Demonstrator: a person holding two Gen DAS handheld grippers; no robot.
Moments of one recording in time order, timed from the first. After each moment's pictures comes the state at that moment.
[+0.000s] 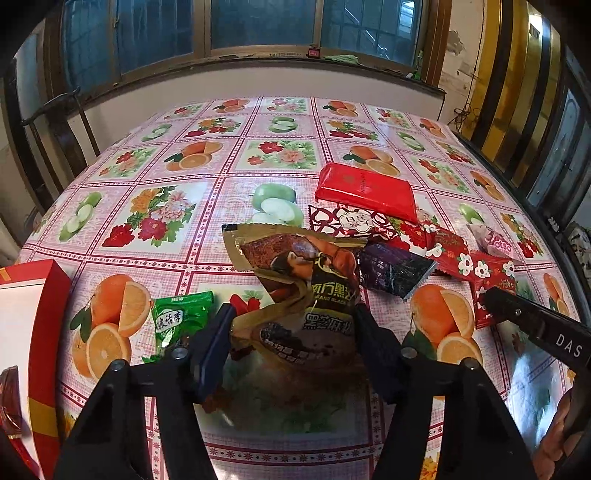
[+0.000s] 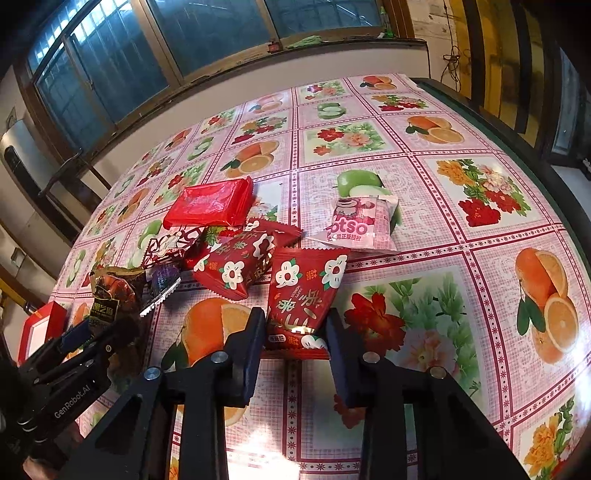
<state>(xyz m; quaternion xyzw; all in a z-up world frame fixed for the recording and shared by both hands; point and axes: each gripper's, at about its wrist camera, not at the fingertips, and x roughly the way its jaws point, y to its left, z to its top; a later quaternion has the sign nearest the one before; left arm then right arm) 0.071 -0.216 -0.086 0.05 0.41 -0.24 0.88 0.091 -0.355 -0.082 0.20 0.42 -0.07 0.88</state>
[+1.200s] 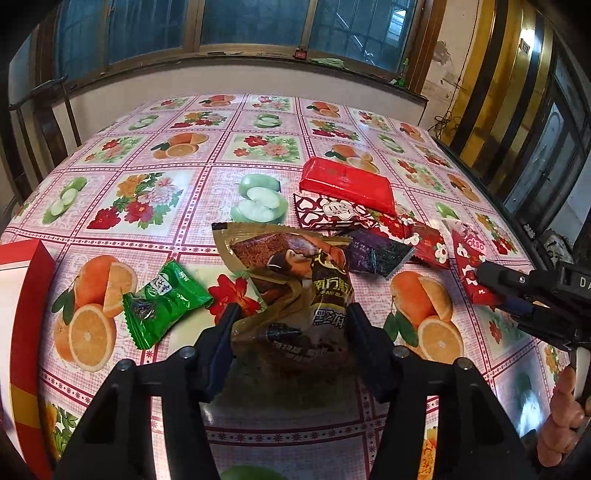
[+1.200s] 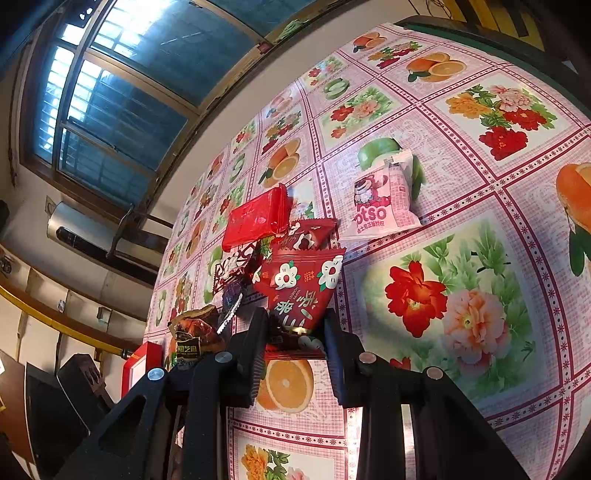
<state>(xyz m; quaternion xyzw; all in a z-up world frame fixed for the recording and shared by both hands) 0.064 -0.202 -0.091 0.01 0.41 -0.29 0.86 0.080 -0.380 -0.084 0.39 0.39 0.03 0.83</state>
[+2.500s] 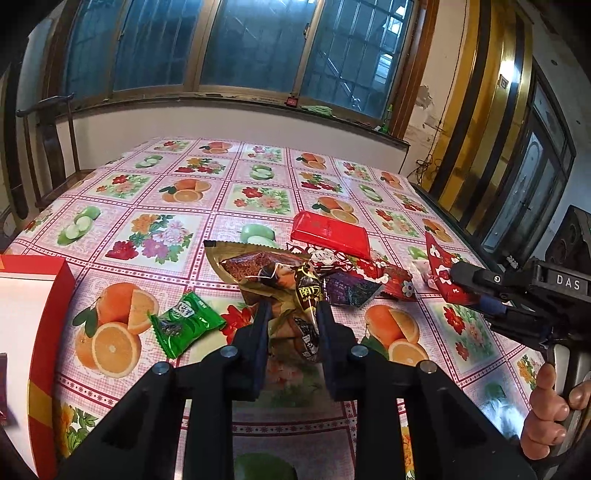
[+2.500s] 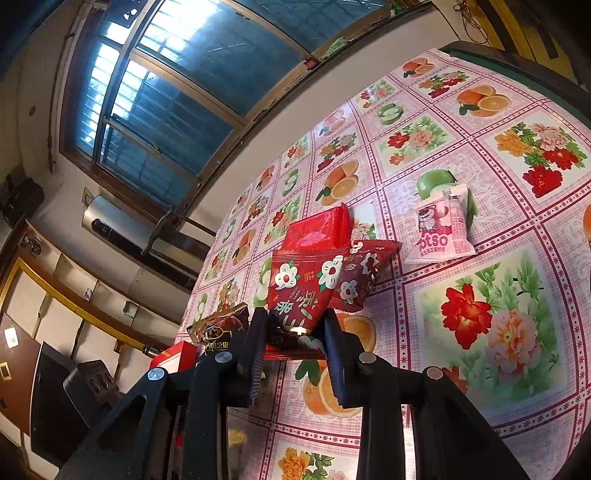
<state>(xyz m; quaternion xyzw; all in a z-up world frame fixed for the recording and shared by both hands) 0.043 -0.171 -0.061 -0.03 0.33 -0.31 0.89 0.078 -0.361 -0.058 0.38 0.33 0.09 0.86</state>
